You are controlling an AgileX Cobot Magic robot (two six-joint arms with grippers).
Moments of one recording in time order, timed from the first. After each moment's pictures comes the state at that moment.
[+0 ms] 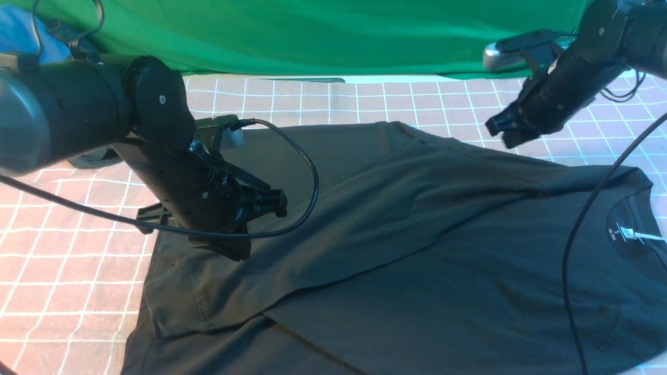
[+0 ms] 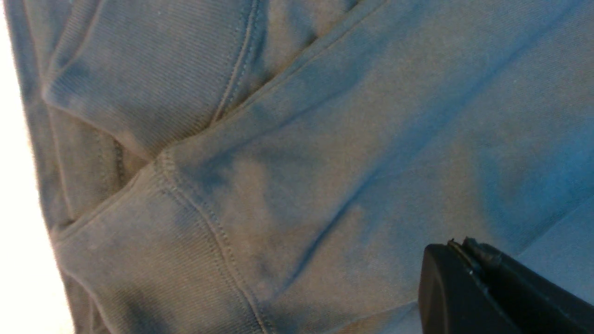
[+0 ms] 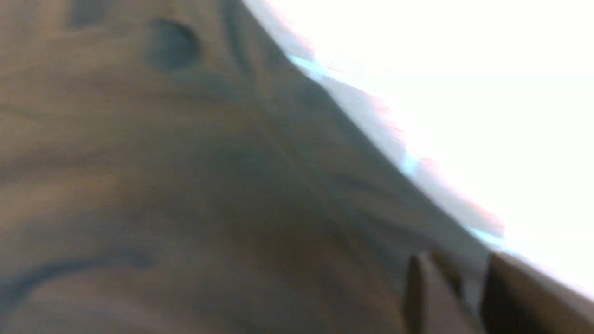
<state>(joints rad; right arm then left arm) 0.12 2.12 -1.69 0.18 0.79 -0.31 -0.33 1.65 -1.15 -0.14 0.93 -0.27</state>
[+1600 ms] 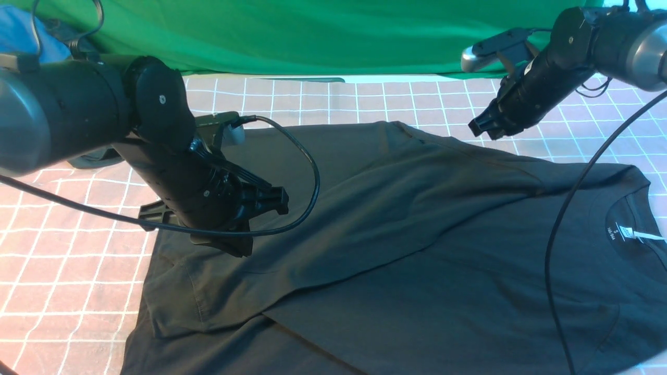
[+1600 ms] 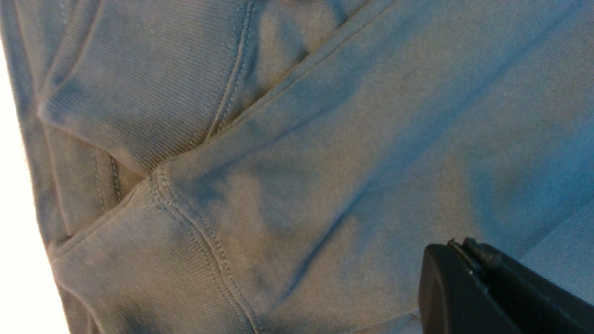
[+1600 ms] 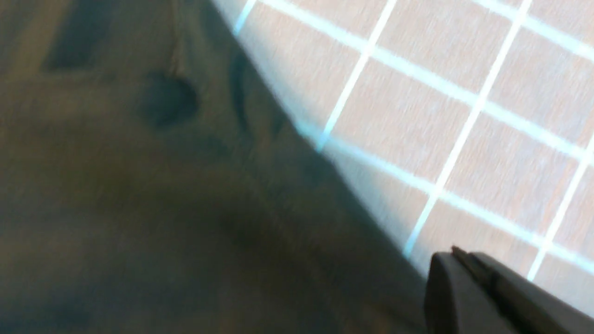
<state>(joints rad) 0.14 2.20 -1.81 0.10 0.79 -0.33 -0.33 1.65 -1.15 -0.14 0.91 -0.26</state>
